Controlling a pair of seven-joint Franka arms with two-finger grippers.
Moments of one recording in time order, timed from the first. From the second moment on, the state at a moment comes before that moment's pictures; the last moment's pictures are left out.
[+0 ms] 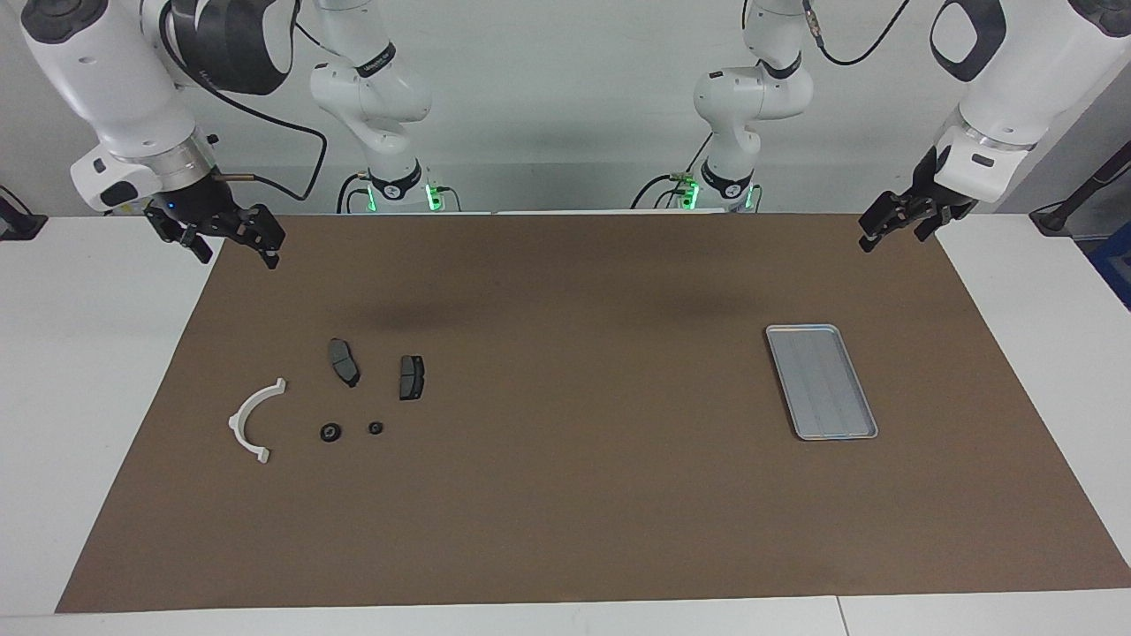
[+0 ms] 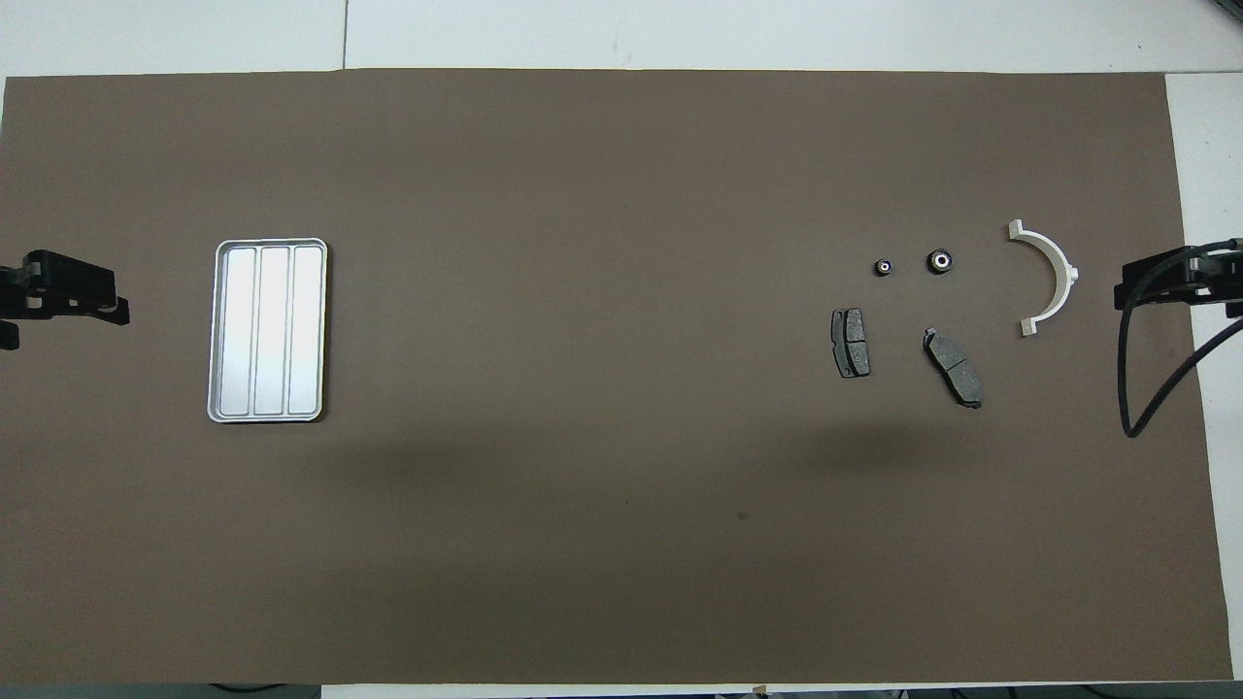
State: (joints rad) left arm 0.00 -0.01 0.01 -1.61 -0.02 1.54 -0.13; right arm -0.20 -0.02 0.10 -1.67 -0.03 1.65 0.01
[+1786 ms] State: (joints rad) left arm 0.00 -0.01 0.01 -1.61 -0.02 1.54 -0.13; right arm -0.18 0.39 0.11 -1.67 -0.03 2.10 -0.05
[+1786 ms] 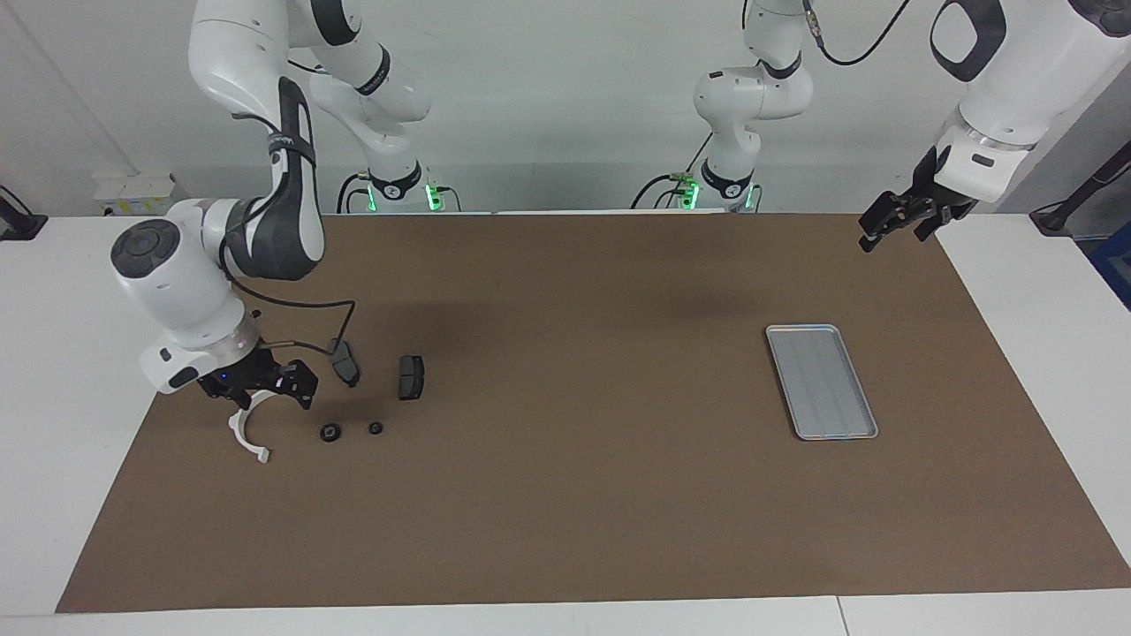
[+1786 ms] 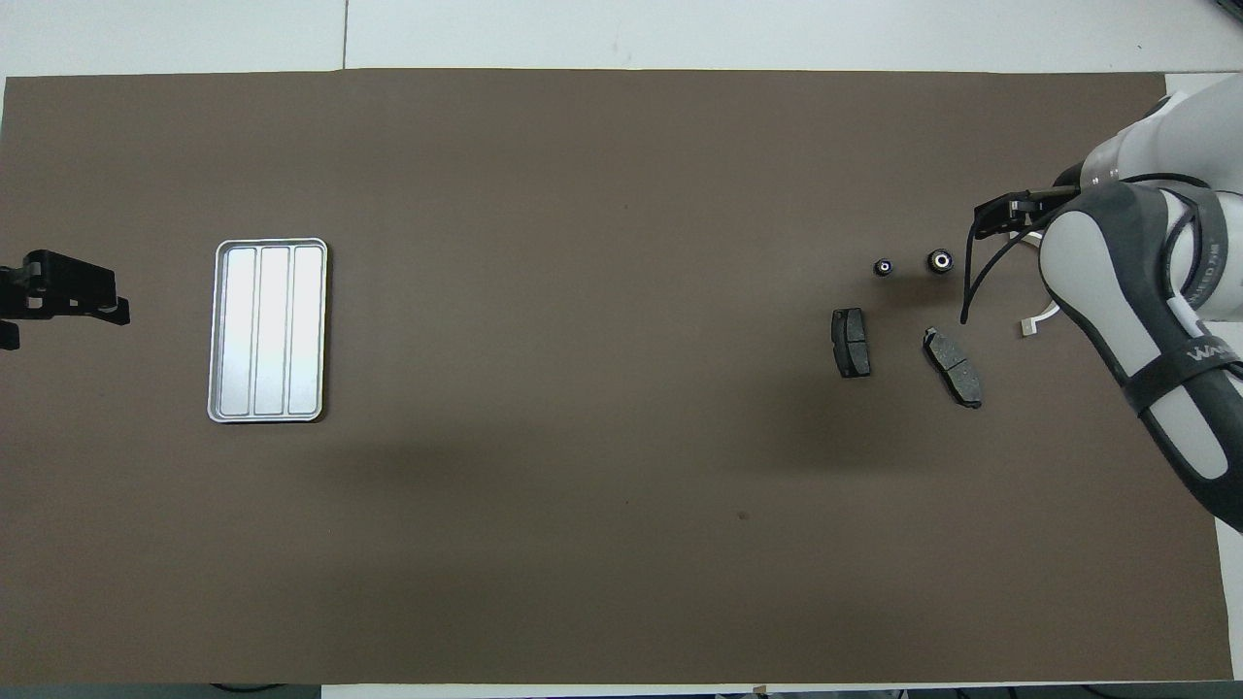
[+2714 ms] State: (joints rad) left arm 0.00 -0.01 0.01 -1.61 -0.02 1.54 -0.13; right arm -0.16 0.50 0.11 -1.67 -0.03 2.19 -0.05
